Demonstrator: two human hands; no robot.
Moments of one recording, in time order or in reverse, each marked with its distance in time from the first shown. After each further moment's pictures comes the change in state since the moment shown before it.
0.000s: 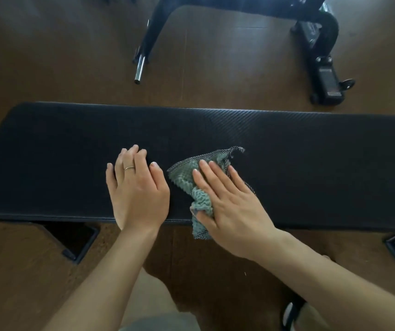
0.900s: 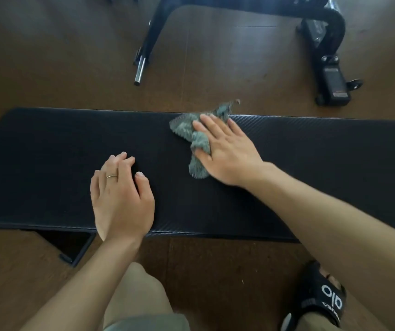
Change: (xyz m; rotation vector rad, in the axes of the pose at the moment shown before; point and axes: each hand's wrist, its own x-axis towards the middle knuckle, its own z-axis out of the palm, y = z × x) left_hand 0.001 0.001 -0.005 -0.039 0.005 -0.036; right_hand 0.107 0.074 -0.037 -0.026 0.039 0.076
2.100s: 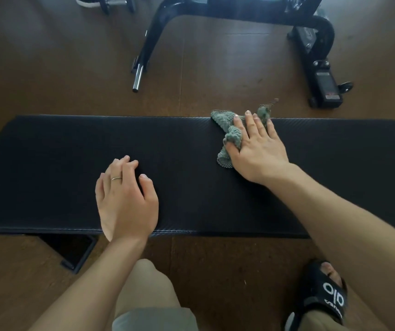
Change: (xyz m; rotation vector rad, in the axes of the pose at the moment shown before) left_hand -0.002 -0.001 0.001 -0.003 0.026 0.018; right_hand -0.021 0.034 -0.004 -0.039 -0.051 0.348
